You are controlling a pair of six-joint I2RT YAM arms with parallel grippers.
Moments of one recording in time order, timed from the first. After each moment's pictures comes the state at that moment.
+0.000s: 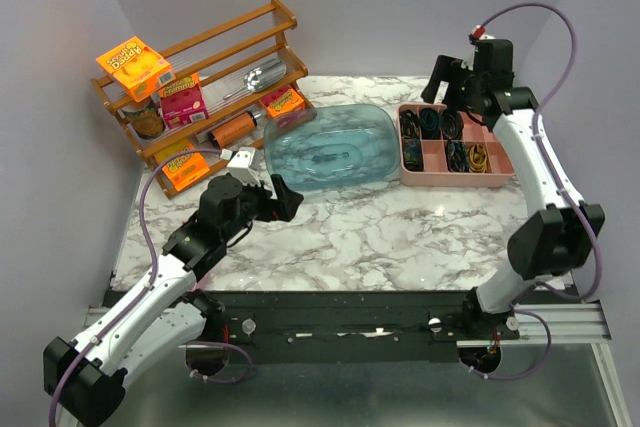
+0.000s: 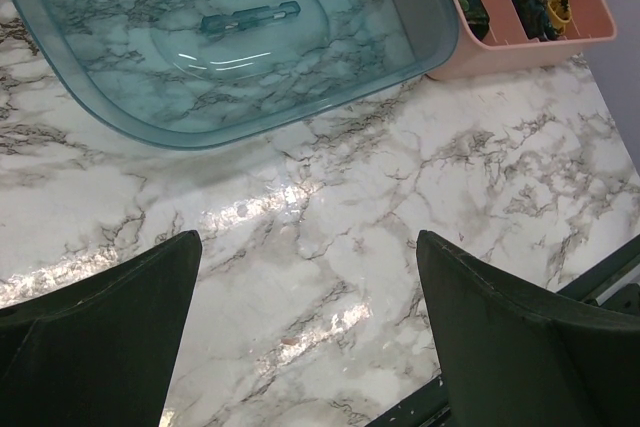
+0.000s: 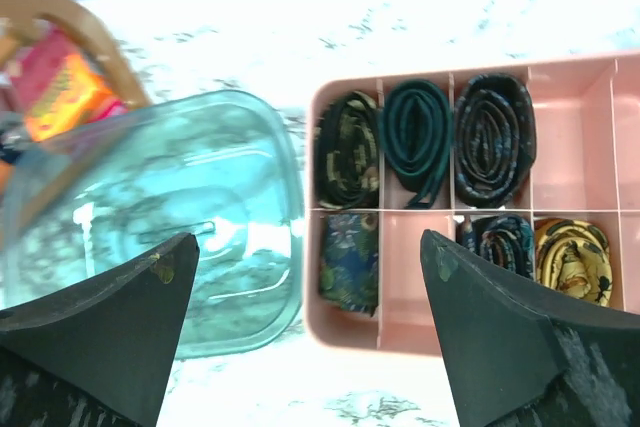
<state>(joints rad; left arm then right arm) -0.57 0.76 0.61 -0.18 0.02 -0.48 0.11 1.59 1.62 -0.58 -0.05 0.27</state>
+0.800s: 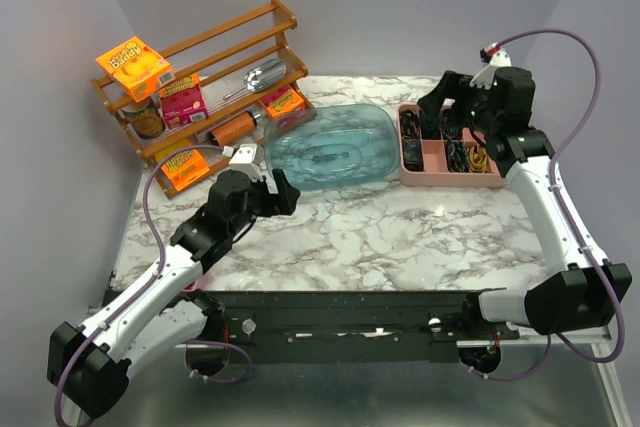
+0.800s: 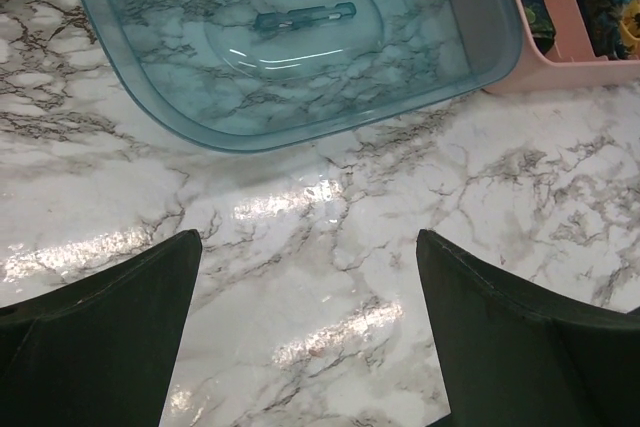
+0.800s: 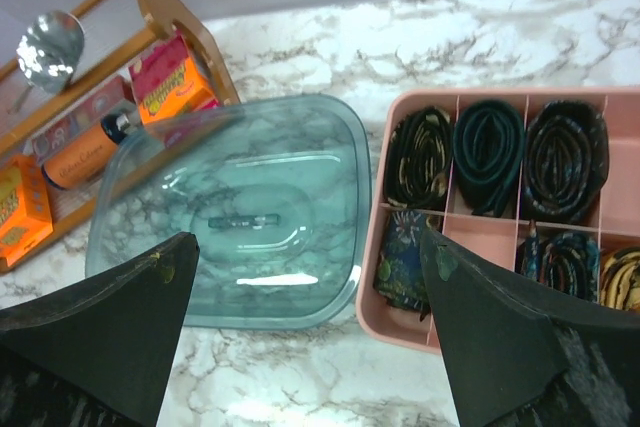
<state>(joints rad) -0.57 0.83 0.62 -0.18 -0.08 -0.48 0.12 1.31 1.32 -0.33 -0.19 0.29</state>
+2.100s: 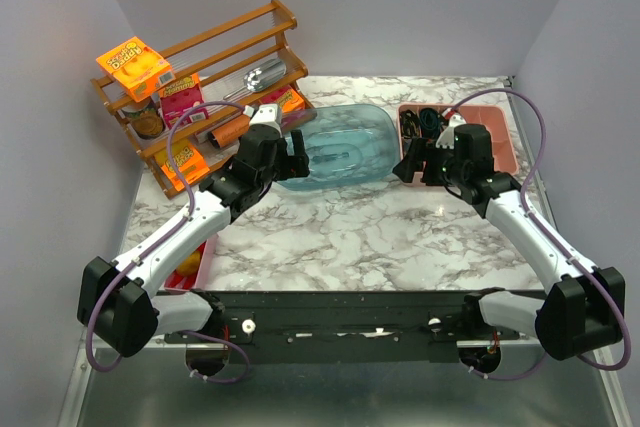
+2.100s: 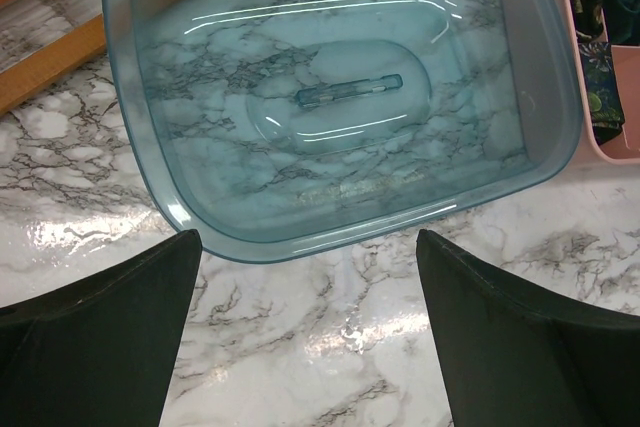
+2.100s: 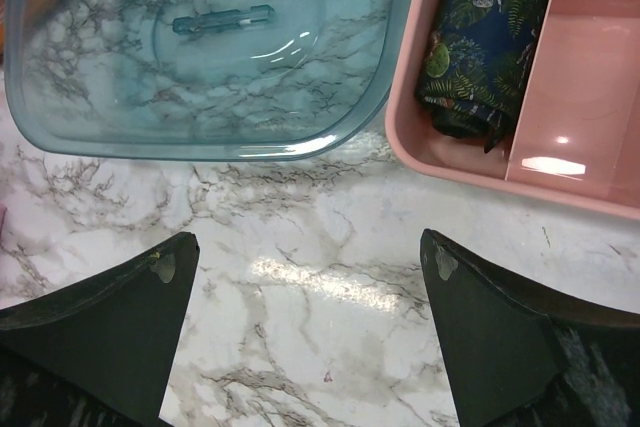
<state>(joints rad) -0.57 1.23 0.99 -0.28 -0.22 -0.48 0.25 1.19 0.87 -0.28 -0.23 0.32</state>
